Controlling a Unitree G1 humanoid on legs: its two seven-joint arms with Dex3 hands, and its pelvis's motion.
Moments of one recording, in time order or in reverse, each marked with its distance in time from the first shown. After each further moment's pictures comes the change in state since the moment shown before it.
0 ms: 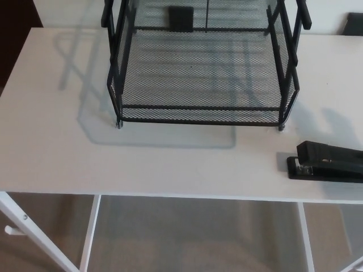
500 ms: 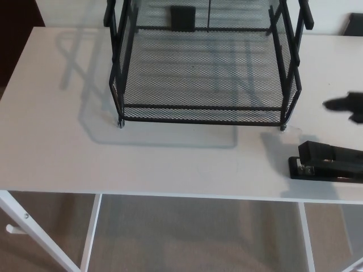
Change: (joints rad) left_arm -0.003 0.000 -0.033 0.046 0.005 0.000 0.000; right_arm -0.128 0.002 0.512 0.019 -0.186 0.015 0.121
